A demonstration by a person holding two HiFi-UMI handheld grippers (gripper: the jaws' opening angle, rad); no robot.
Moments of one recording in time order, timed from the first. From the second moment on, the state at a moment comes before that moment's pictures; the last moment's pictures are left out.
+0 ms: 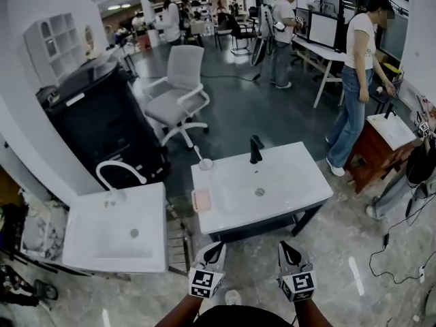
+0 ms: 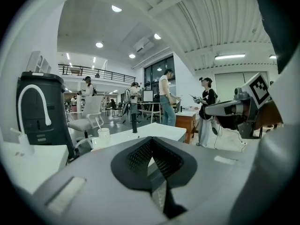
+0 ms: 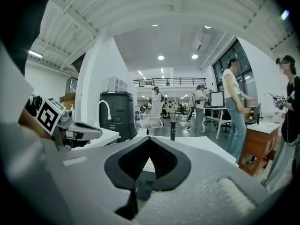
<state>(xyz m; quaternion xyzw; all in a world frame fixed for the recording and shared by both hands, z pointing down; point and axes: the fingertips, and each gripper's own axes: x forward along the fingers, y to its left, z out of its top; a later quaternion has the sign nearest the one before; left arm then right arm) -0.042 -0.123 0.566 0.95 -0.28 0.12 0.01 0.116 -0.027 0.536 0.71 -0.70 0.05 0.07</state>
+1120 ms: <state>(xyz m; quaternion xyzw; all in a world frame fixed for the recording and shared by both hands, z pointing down) 0.000 -0.253 0.568 0.92 -0.38 0.12 0.04 0.160 -0.192 0.538 0.62 -0.78 0.05 0.08</state>
